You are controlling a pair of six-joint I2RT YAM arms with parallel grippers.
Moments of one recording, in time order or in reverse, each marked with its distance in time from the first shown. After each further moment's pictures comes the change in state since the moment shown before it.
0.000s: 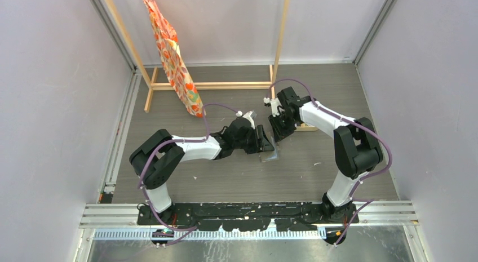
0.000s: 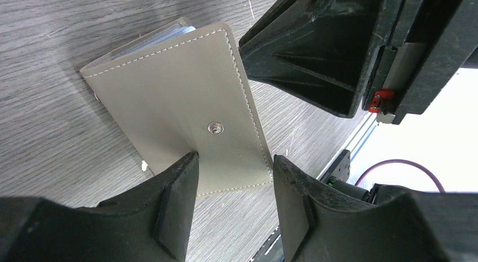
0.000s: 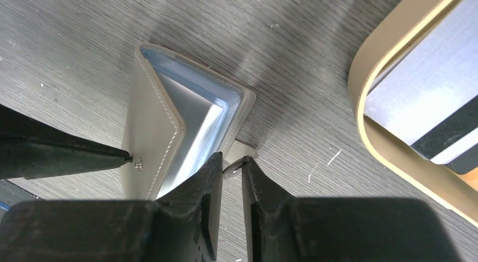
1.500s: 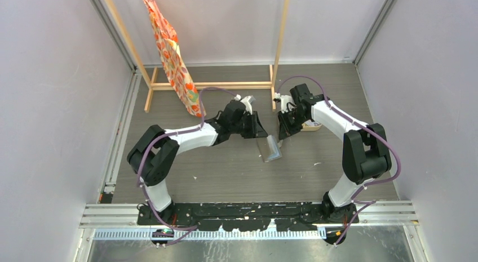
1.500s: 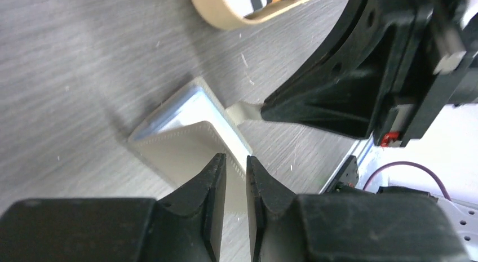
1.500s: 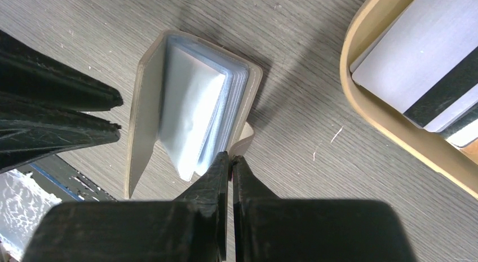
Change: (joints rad) left arm 0.106 -0.006 0.114 -0.106 0.100 0.169; right arm -0.102 -0.079 -0.023 -0.040 -0.153 -0.019
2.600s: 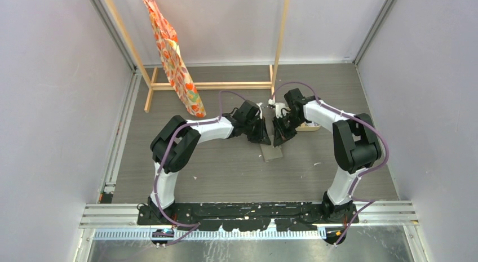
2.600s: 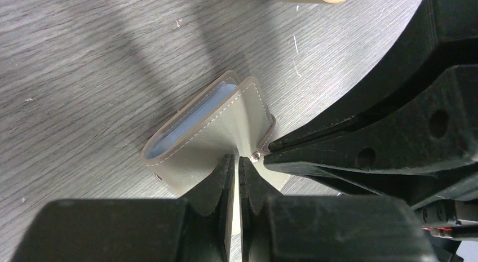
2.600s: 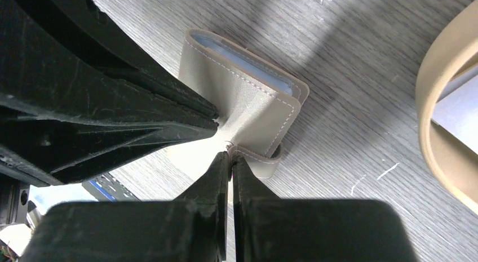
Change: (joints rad) left arm -0.021 0.262 0.268 -0.256 0.053 0.019; right arm 0.022 0.130 0.005 0.005 -0.104 0.002
